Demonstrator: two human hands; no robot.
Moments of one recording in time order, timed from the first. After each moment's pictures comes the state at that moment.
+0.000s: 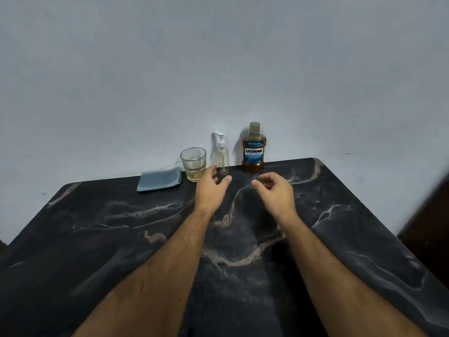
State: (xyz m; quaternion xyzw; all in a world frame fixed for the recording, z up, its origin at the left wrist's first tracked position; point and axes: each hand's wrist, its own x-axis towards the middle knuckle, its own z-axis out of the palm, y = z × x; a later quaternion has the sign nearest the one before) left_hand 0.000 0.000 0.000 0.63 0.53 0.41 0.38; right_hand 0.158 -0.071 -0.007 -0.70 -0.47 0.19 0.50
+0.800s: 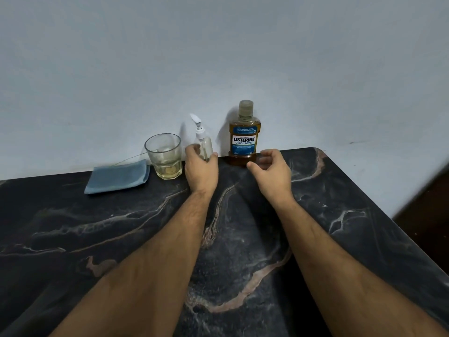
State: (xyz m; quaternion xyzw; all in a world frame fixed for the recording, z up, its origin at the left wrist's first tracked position) left_hand 0.066 0.095 -0.036 0.55 0.58 0.52 0.32; right_hand 0.202 0.020 -0.034 -0.73 -0.42 0.16 0.52
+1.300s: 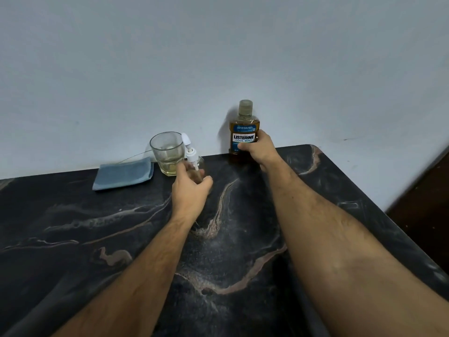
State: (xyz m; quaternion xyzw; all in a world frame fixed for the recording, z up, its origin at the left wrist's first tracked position) left_hand 0.004 0.037 -0.041 0.60 0.53 0.47 0.38; right_hand 0.211 0.076 -0.002 -0.67 -0.41 0.32 0.53
